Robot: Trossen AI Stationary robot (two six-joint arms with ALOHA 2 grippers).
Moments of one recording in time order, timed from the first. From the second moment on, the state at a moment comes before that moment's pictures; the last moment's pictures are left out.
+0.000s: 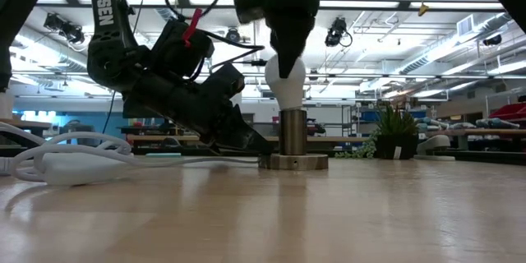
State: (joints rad) left arm 0.08 1.96 0.60 0.93 0.11 -0.19; right arm 0.00 2.14 2.05 -1.34 0.08 0.04
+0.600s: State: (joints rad) left arm 0.08 1.96 0.60 0.93 0.11 -0.19; right arm 0.00 2.14 2.09 -1.37 0.08 -0.33
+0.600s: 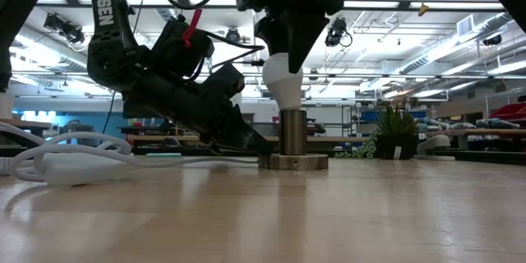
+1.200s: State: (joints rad) left arm 0.08 1.96 0.60 0.93 0.11 -0.18; right arm 0.00 2.14 2.09 -1.40 0.08 -0.03
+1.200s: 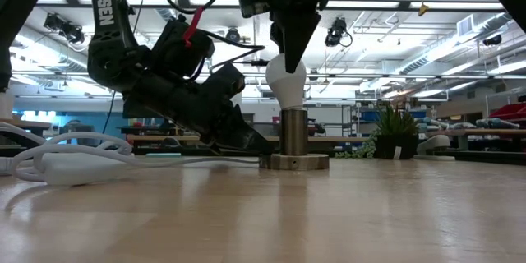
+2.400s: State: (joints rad) left arm 0.08 1.96 0.60 0.93 0.11 -0.18; right arm 0.04 2.14 2.09 -1.46 0.12 0.43
